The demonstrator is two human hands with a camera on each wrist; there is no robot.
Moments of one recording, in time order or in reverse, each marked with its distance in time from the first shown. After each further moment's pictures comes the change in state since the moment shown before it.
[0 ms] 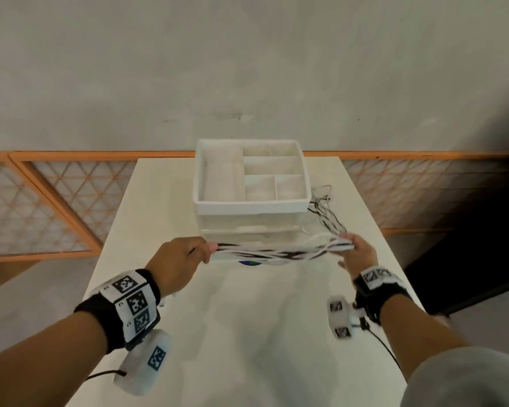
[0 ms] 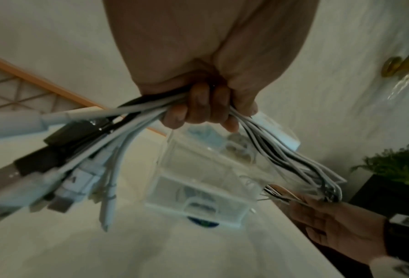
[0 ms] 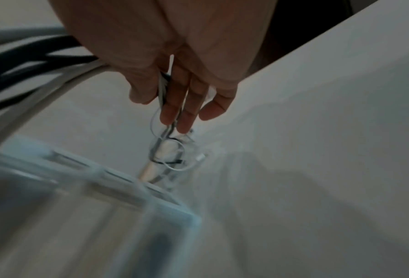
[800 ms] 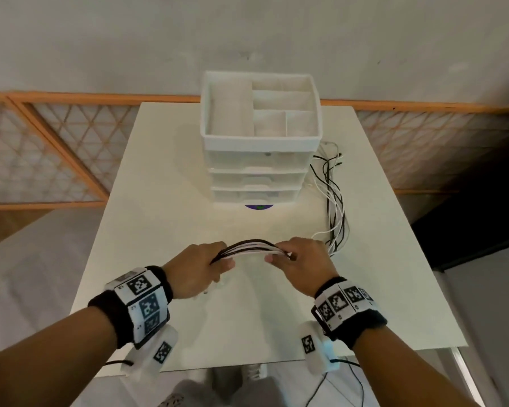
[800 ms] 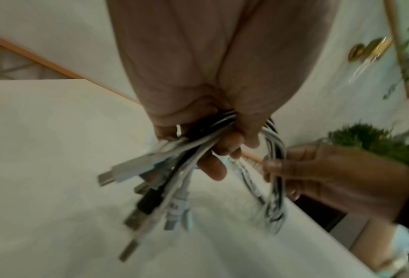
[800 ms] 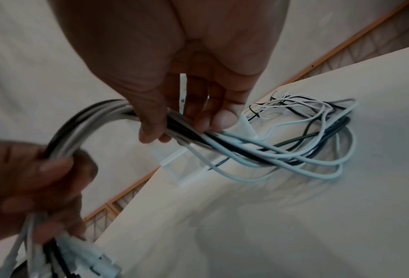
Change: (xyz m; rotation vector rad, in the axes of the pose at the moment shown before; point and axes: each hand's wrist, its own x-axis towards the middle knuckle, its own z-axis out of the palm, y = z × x) left_hand -0.087 -0.011 0.054 -0.004 -0.421 -0.067; right_hand -0.164 0.009 0.053 -0.617 -0.452 -0.469
